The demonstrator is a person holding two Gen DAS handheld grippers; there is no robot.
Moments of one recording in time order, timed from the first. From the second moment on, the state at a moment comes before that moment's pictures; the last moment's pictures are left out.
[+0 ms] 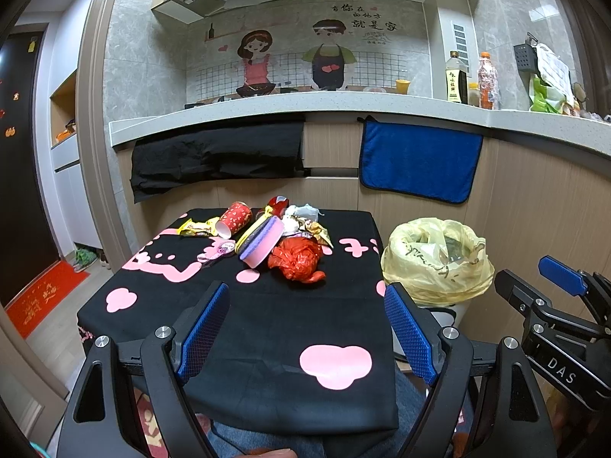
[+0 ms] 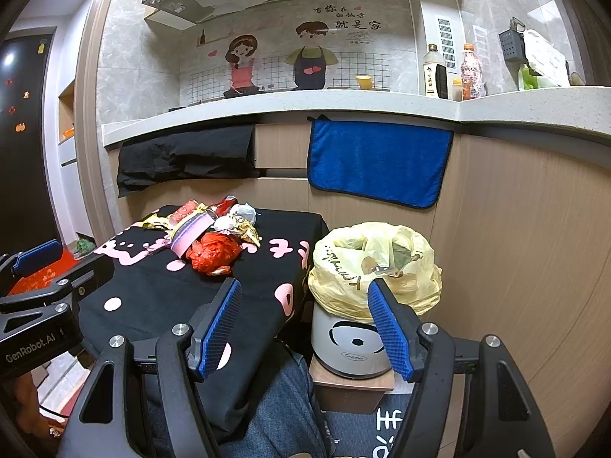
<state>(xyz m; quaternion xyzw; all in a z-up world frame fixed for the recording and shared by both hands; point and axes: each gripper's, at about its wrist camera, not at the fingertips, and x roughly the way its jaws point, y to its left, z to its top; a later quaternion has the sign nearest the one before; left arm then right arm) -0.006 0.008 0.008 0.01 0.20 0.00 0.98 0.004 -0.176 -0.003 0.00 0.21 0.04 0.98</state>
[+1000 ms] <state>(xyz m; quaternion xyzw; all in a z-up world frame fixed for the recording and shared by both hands) 0.011 0.020 0.004 -0.02 0.23 -0.01 0.97 0.012 -0.174 0.000 0.00 0.21 0.03 0.98</state>
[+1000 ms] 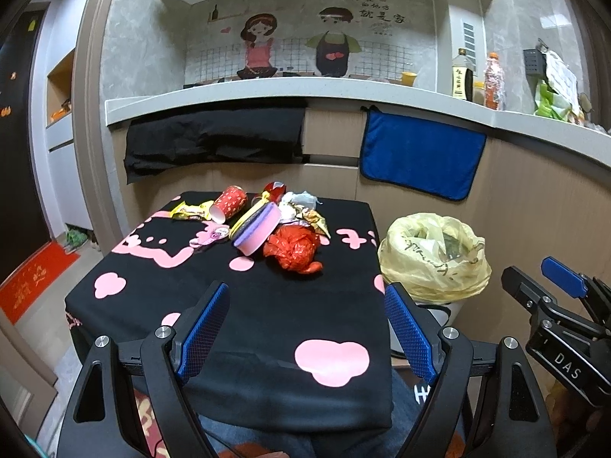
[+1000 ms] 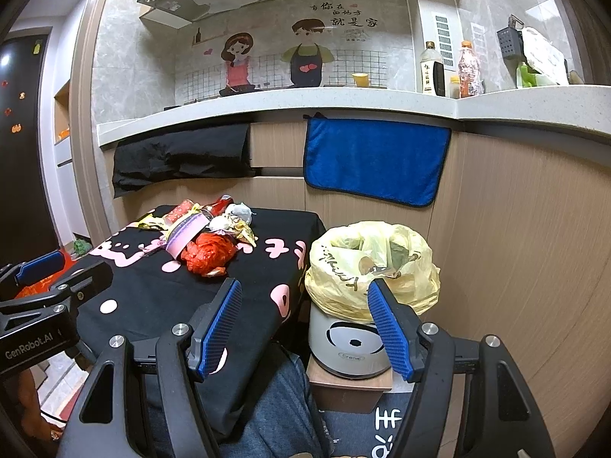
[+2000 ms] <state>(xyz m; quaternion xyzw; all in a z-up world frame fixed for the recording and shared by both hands) 0.252 0.213 -0.036 -0.12 0.28 -0.03 0.95 0.197 -0.131 -0.020 0.00 0.27 0.06 0.96</state>
